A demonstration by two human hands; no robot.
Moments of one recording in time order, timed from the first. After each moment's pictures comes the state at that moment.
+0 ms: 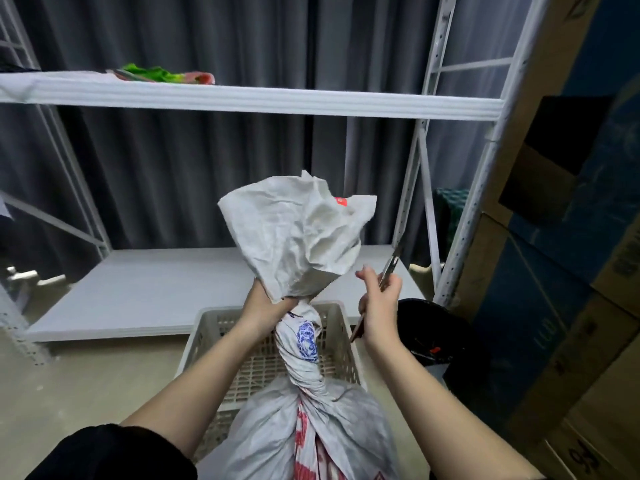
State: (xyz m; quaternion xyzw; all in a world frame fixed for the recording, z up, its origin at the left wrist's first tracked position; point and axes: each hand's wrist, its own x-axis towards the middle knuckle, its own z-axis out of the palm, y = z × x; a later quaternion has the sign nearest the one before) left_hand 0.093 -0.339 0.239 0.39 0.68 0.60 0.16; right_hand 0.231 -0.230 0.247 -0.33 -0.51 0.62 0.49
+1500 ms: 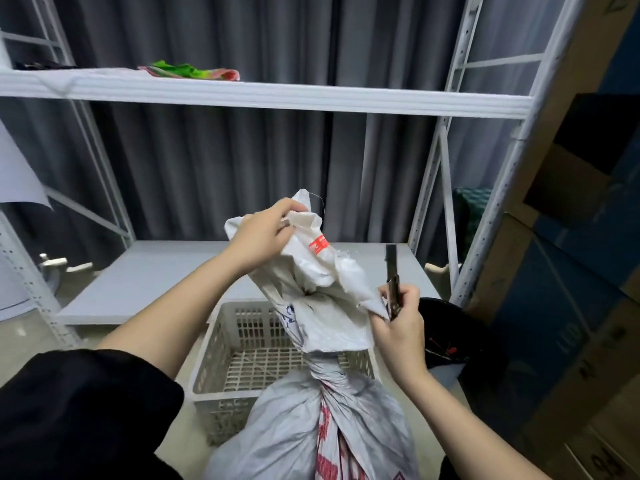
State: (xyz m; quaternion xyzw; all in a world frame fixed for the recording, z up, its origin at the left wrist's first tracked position) left_hand 0.054 -0.357 0.336 0.50 0.79 0.35 -0.05; right_hand 0.266 -0.262 0.233 -0.31 -0.76 0.34 0.46
